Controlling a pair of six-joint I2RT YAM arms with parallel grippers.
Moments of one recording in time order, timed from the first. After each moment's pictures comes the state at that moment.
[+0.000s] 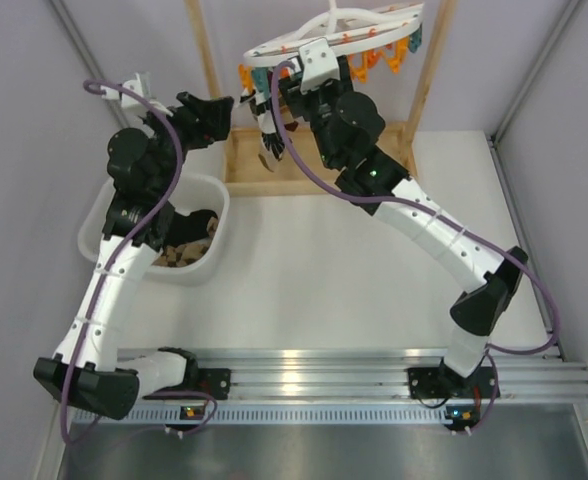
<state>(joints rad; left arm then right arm) -0.24 1.18 1.40 0.01 0.00 -0.53 0.85 1.77 2.00 0.12 0.55 -0.46</state>
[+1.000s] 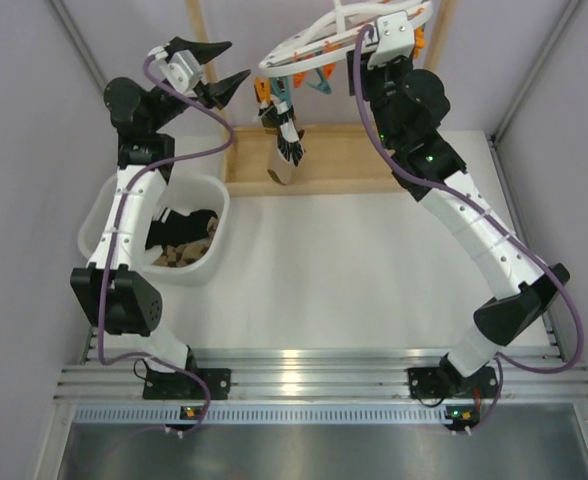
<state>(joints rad) -0.06 1.64 1.74 0.51 0.91 0.11 0.63 1.62 1.90 0.04 0.43 -0.33</state>
